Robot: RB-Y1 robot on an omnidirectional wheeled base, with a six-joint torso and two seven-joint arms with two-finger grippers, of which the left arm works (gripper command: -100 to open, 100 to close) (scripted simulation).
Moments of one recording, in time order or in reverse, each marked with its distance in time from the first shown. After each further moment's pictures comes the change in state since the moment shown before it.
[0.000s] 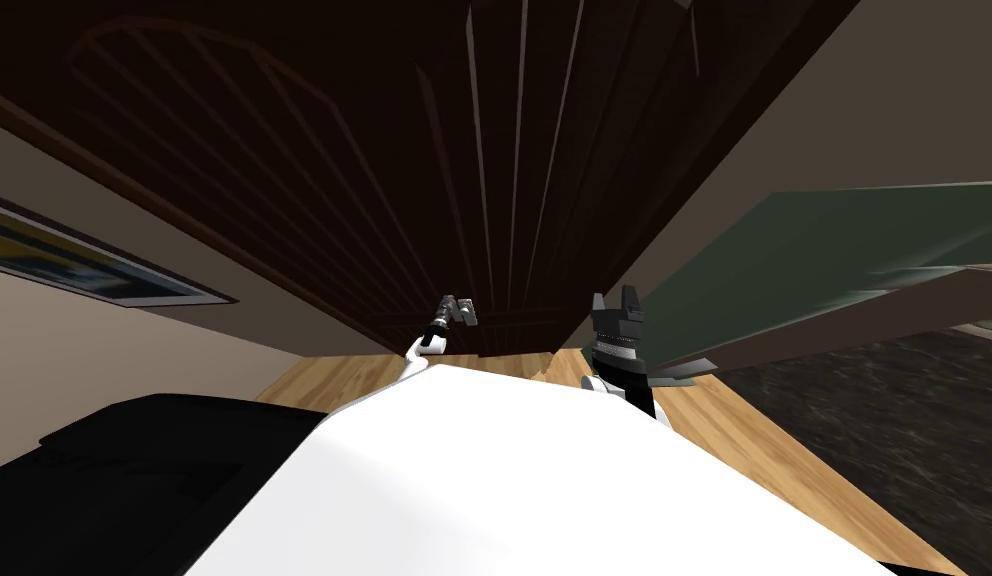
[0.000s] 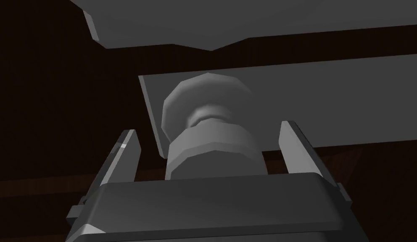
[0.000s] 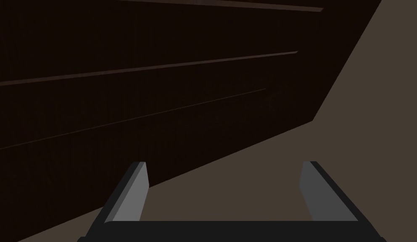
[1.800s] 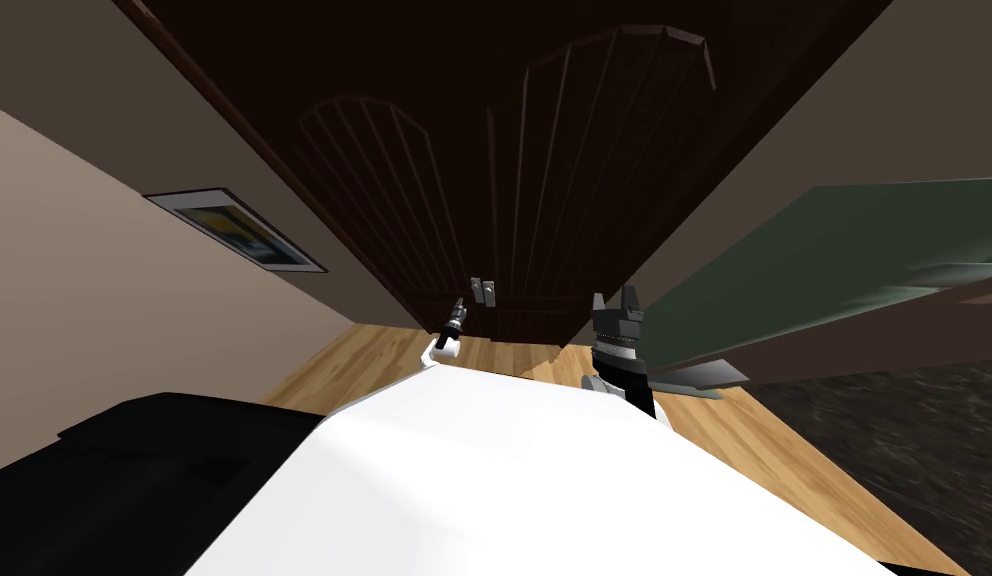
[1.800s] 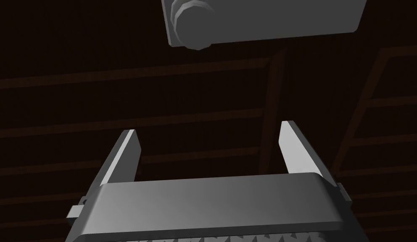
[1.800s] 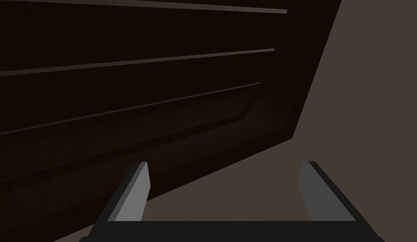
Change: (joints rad) arm 0.037 -0.123 -0.097 -0.108 -0.056 0.033 -0.070
